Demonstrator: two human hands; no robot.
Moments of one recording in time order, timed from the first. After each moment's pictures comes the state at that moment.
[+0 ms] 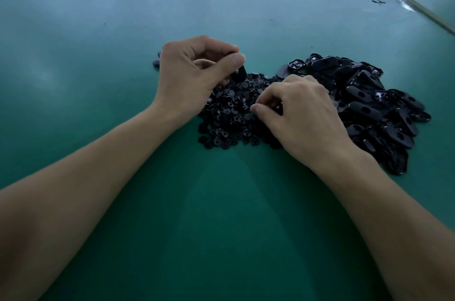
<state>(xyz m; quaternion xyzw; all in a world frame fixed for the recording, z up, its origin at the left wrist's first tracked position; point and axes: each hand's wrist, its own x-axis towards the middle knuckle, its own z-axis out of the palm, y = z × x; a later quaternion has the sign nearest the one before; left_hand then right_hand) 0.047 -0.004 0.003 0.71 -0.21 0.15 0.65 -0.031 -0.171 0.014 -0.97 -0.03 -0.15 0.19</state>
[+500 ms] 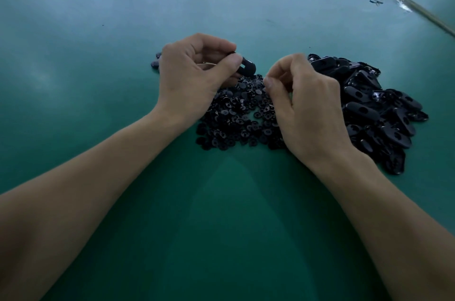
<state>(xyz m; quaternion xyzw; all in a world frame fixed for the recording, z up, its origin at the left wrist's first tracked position) 0.038 -0.012 0.008 0.69 -0.18 0.12 0.70 -0.030 -0.169 0.015 -0.91 -0.07 -0.27 0.31</state>
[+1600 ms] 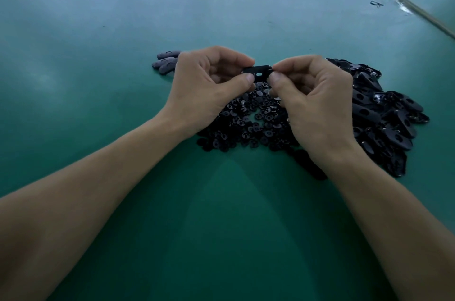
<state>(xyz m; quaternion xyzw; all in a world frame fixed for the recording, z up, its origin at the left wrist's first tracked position) 0.029 -0.016 0.007 0.69 -0.23 0.06 0.68 -0.023 -0.173 0.014 -0.79 0.00 -0.27 0.55</state>
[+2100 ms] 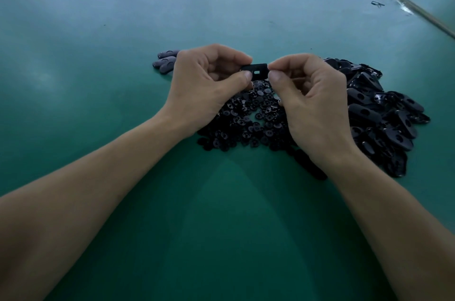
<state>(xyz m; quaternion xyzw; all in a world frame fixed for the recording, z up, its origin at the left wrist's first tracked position) 0.031 -0.015 0.006 0.70 -0.22 0.07 0.68 -0.024 -0.171 0.015 -0.80 -0.03 -0.26 0.53</state>
